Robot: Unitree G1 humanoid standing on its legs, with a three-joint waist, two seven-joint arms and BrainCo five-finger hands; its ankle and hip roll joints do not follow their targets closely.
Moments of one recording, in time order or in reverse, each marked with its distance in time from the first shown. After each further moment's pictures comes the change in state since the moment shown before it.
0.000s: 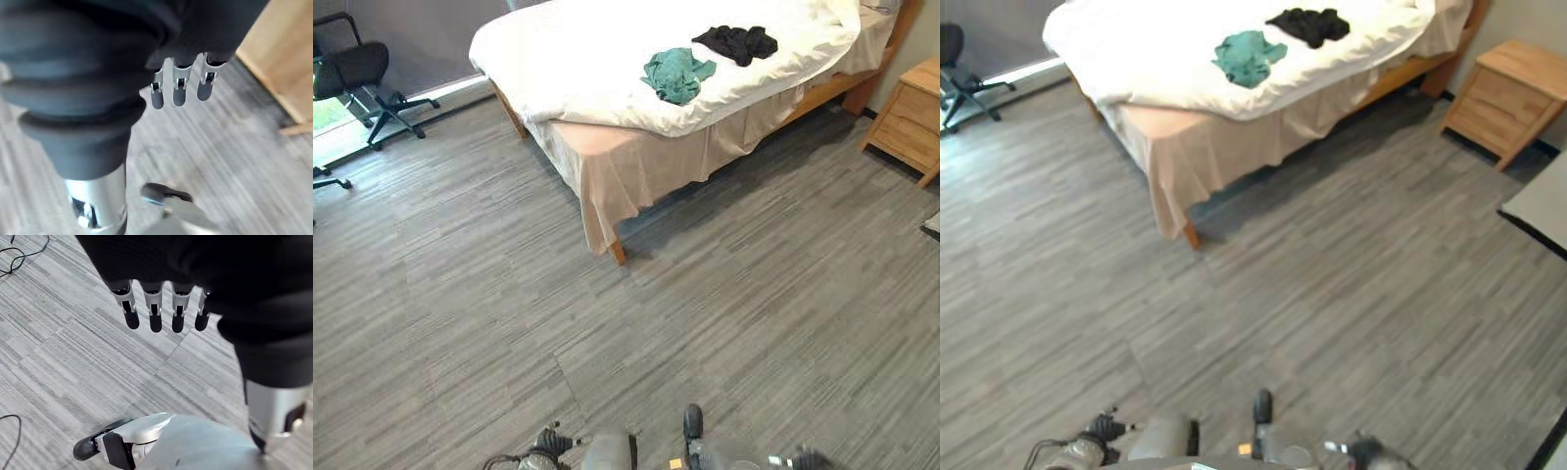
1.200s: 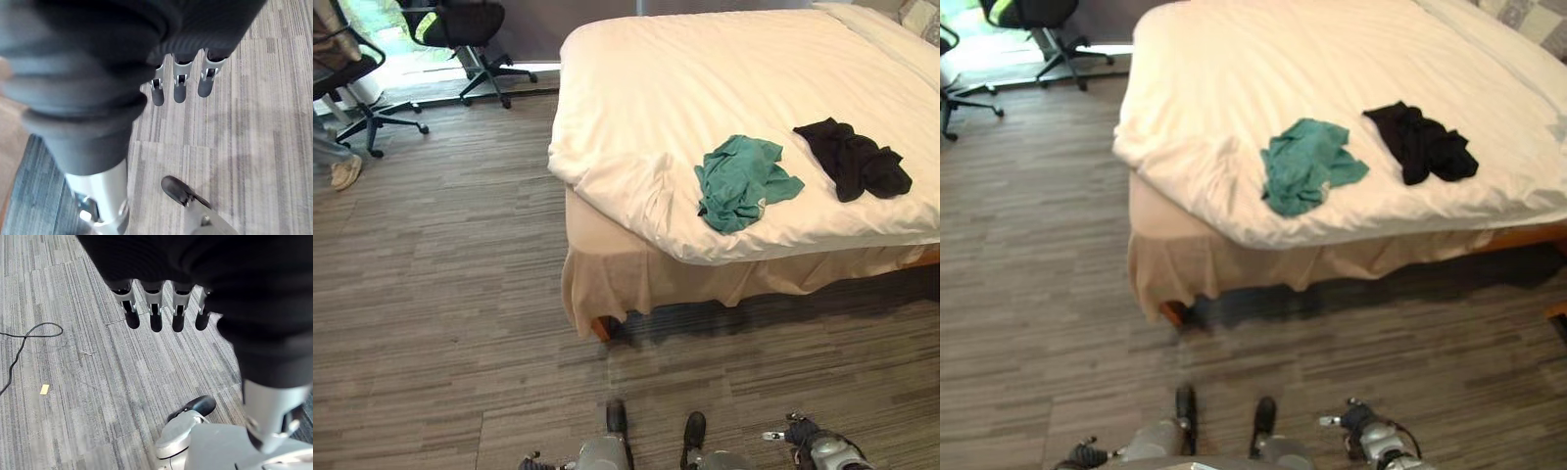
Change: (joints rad) left arm 0.097 0.016 0.025 -0.008 -0.005 0.010 0.007; right arm -0.056 -0.029 0.055 0.013 -0.076 0.005 0.001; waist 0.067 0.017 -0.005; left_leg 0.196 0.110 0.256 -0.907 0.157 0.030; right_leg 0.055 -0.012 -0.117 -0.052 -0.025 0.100
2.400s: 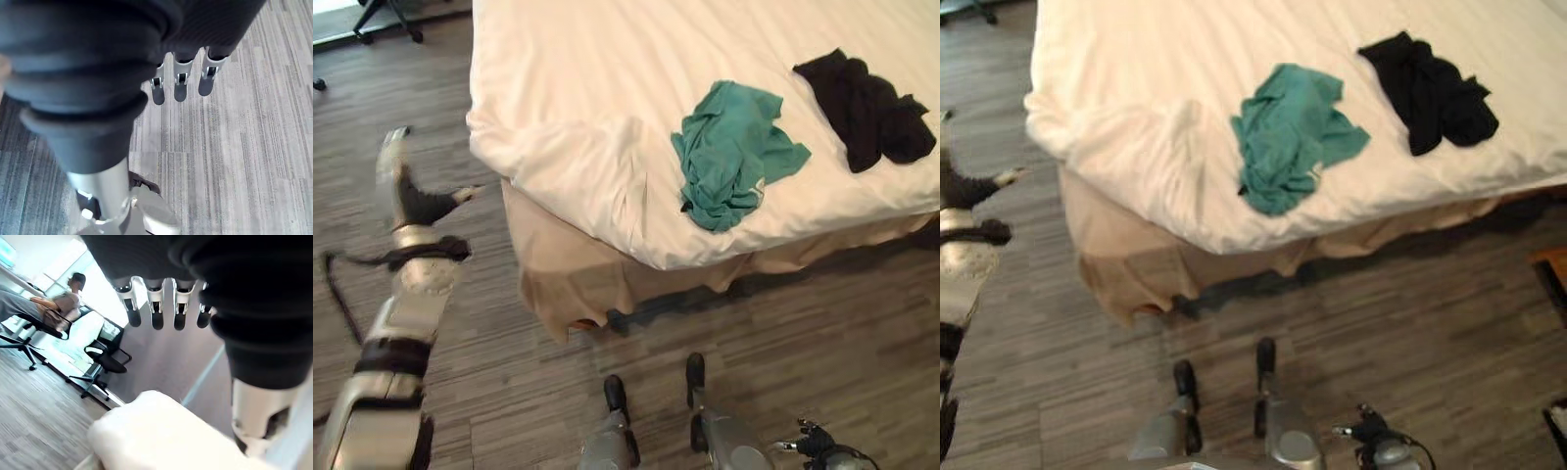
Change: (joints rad) left arm -0.671 0.658 -0.225 -0.603 0.103 -0.154 0.329; right arm 0.094 -0.044 0.031 -0.101 0.031 -0.087 -0.020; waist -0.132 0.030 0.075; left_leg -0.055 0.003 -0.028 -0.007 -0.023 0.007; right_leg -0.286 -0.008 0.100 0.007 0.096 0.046
